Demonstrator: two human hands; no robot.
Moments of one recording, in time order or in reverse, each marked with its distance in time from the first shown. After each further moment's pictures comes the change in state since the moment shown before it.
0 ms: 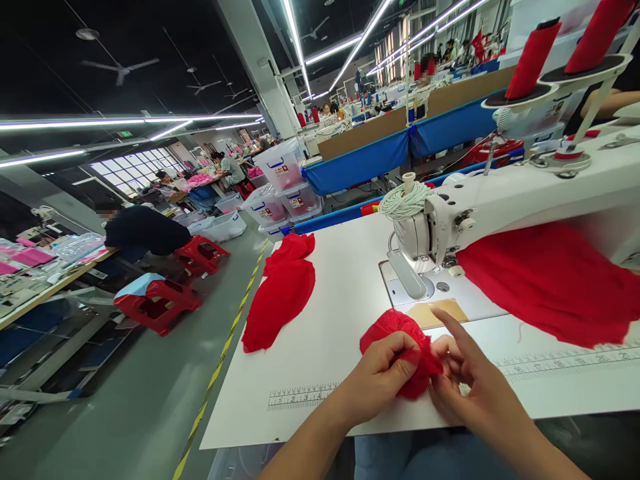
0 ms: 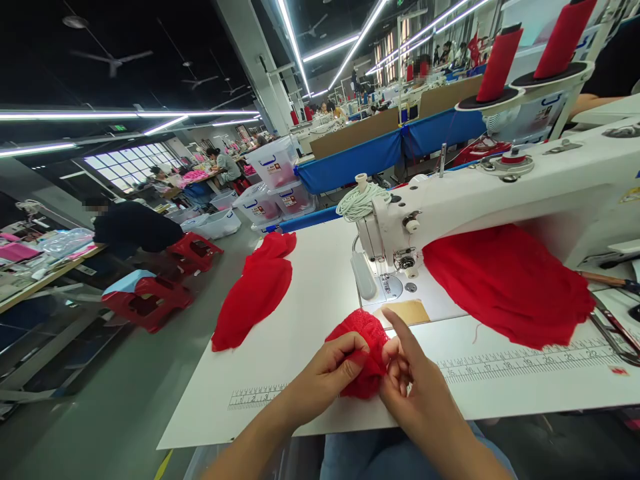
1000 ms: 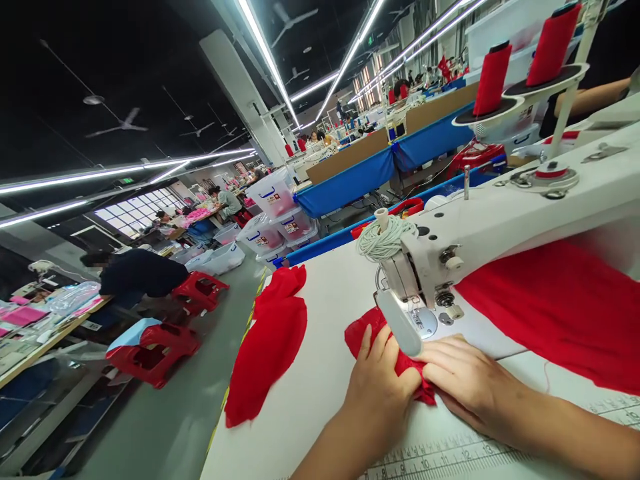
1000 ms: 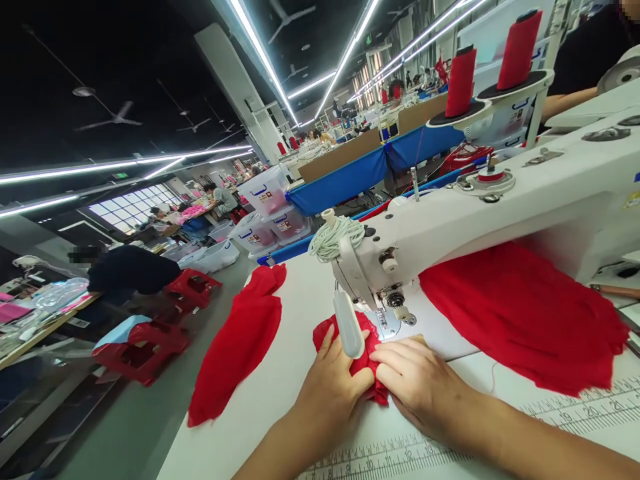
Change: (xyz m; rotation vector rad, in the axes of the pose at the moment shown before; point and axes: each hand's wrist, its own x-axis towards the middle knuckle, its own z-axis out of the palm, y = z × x) left_hand 0.057 -0.030 -0.023 1.446 0.166 0.547; right_hand 0.082 0.058 -0.026 -0.473 -0.252 -0.781
